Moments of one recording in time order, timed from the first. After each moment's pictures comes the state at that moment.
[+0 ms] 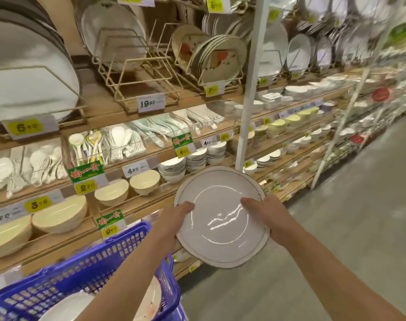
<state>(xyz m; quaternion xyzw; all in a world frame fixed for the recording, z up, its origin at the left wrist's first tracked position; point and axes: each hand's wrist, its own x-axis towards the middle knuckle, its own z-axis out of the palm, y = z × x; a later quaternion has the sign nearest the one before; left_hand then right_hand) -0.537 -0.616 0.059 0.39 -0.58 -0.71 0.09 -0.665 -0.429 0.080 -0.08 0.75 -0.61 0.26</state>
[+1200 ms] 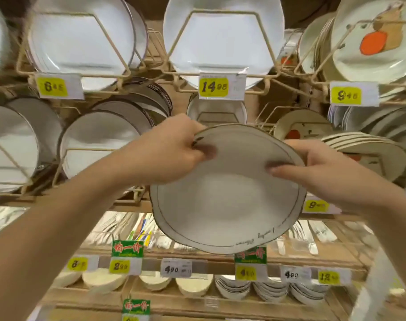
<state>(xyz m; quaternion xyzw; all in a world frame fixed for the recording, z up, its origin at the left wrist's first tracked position) -0.621 -0.725 0.358 0.29 -0.90 -0.10 0.31 -0.853 -0.642 0.329 -0.75 0.50 -0.40 0.15</state>
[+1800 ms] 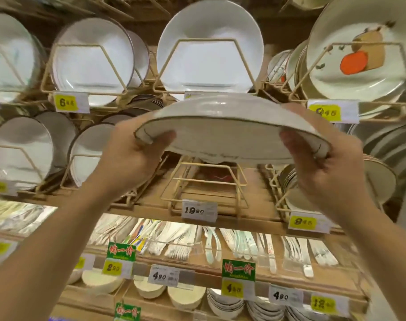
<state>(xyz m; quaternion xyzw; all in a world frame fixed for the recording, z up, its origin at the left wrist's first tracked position) -0.625 -0.724 0.337 0.17 -0.78 0.01 0.60 -0.882 -0.634 0.334 -0.73 0.29 -0.57 -0.25</state>
